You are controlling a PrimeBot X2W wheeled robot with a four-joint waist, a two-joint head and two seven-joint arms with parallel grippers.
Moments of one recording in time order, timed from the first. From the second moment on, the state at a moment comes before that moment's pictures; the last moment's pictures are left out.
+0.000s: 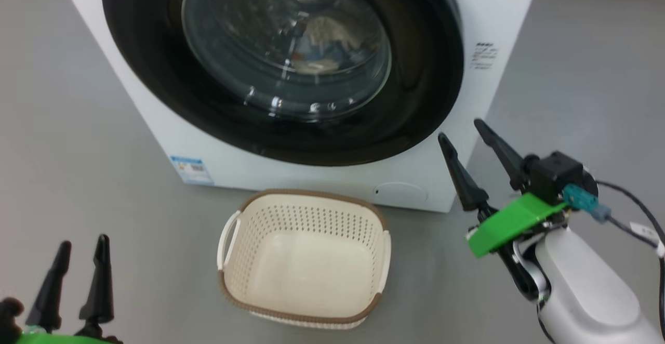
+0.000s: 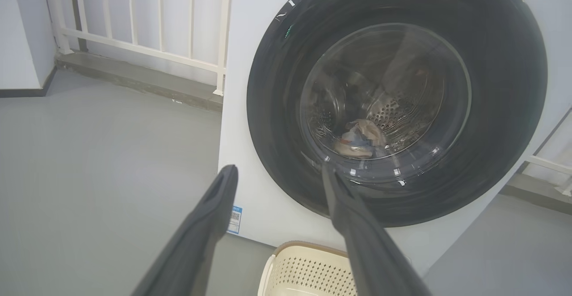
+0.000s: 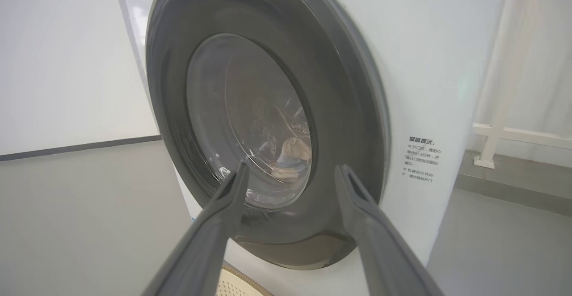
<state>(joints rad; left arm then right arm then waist) -0.05 0.38 -0.09 0.21 -0.71 -0.13 -0.26 -0.47 -0.19 0.37 0.44 0.39 0.14 -0.26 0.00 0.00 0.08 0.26</state>
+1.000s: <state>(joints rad) 0.06 0.33 -0.09 0.20 -0.67 -0.13 -0.26 -0.13 -0.22 0.28 0.31 0.43 0.13 -0.26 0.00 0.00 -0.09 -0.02</state>
